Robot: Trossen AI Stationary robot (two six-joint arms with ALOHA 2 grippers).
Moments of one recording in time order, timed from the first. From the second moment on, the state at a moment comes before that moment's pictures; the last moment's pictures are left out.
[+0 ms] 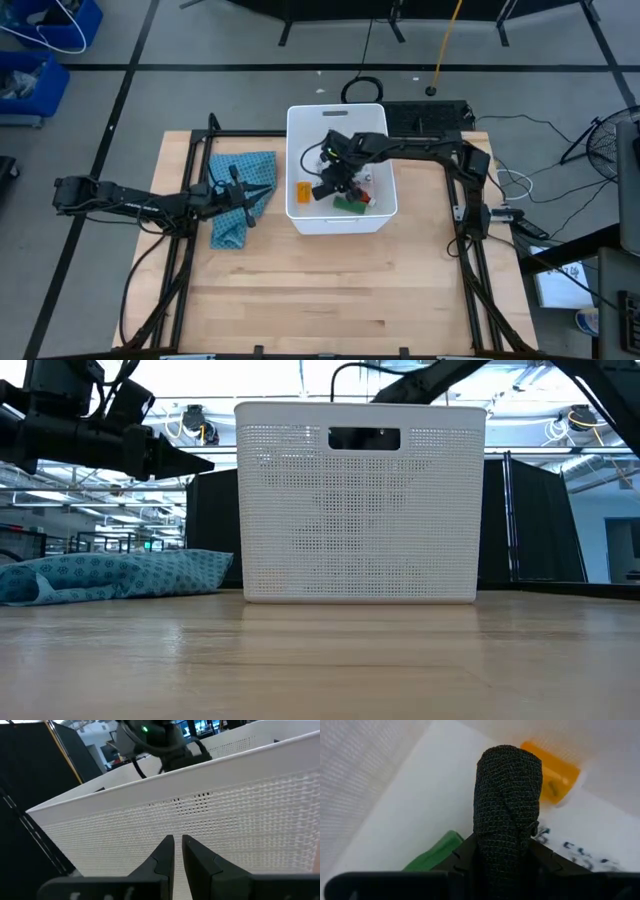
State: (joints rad) left arm 0.07 0.87 0.10 0.76 -0.29 0.30; right arm -0.38 1.96 1.51 -0.69 -0.36 -0.85
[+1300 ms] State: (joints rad) left arm 0.07 0.87 0.10 0.76 -0.29 0.30; right arm -0.31 1.97 1.26 -0.24 -0.43 -0.96
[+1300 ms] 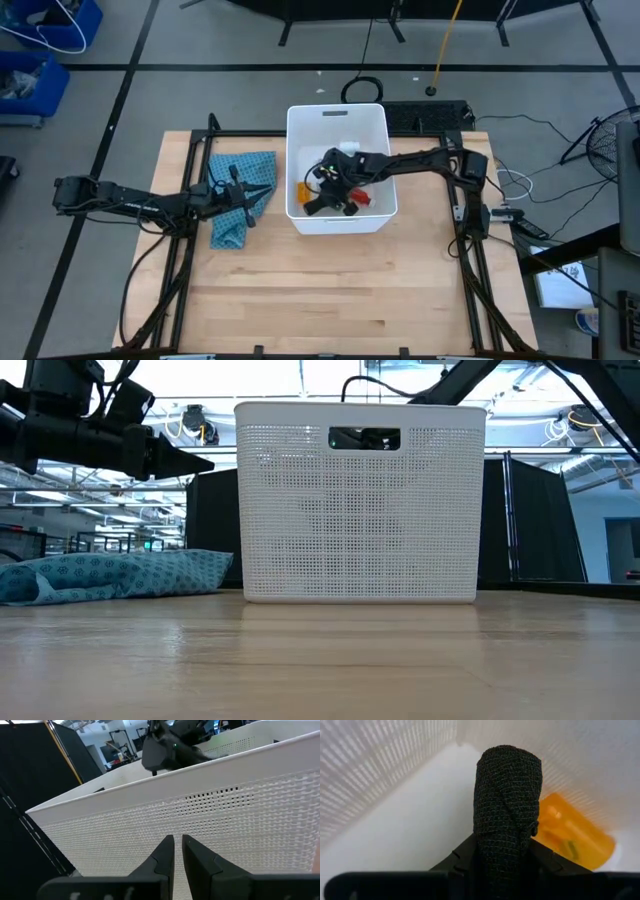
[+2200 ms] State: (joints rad) left arm 0.07 0.87 0.10 0.75 -0.28 0.30; right arm -0.32 1.98 1.27 -0.29 -0.27 -0.82
